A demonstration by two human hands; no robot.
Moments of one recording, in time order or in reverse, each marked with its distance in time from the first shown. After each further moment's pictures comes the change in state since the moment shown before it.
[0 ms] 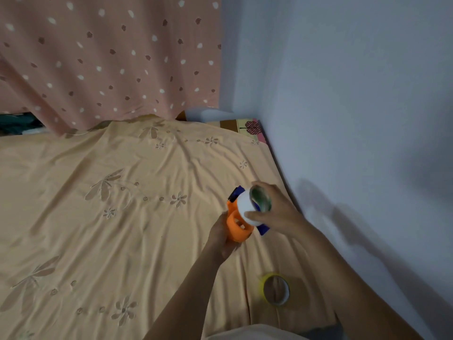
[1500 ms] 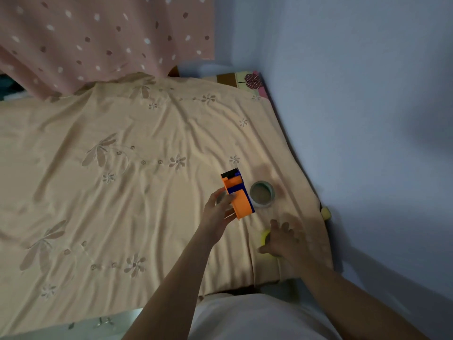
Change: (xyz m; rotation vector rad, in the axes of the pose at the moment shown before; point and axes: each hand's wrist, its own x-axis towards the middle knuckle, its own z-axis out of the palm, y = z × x) left_hand -0.027 -0.030 -0.042 0.262 0.098 0.092; right_hand -0.079 0.139 0.124 -0.493 -0.431 0.714
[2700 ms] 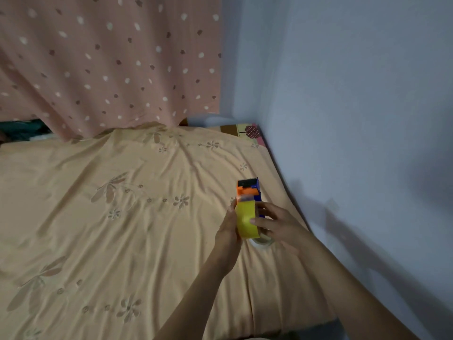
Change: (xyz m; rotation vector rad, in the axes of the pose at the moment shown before) left_hand -0.059 0.043 0.048 0.115 -0.178 0.336; right_hand -0.074 -0.044 -0.138 0.996 0.043 -0.628
